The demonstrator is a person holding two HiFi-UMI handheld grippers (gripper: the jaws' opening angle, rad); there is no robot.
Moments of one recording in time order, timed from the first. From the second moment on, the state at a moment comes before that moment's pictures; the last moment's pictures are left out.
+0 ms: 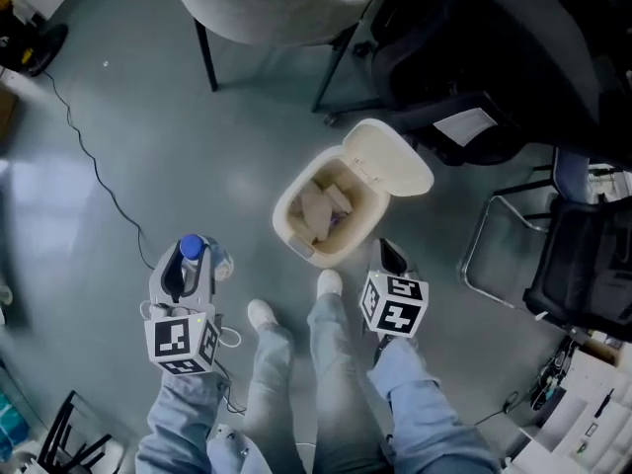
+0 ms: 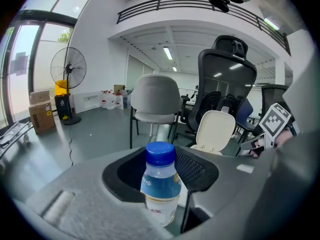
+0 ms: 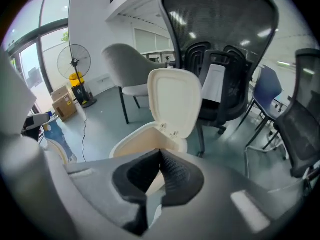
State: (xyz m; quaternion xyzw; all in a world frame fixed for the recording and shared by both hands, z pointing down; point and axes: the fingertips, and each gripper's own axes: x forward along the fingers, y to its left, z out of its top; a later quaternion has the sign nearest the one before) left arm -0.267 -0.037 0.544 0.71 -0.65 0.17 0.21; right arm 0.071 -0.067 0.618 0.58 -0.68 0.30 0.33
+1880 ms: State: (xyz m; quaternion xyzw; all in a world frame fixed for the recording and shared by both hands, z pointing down) left arm 0.022 -0.160 0.671 0.80 -0.50 0.25 0.22; right arm 0.299 -0.018 0.657 0.64 -0.56 0.41 0.32
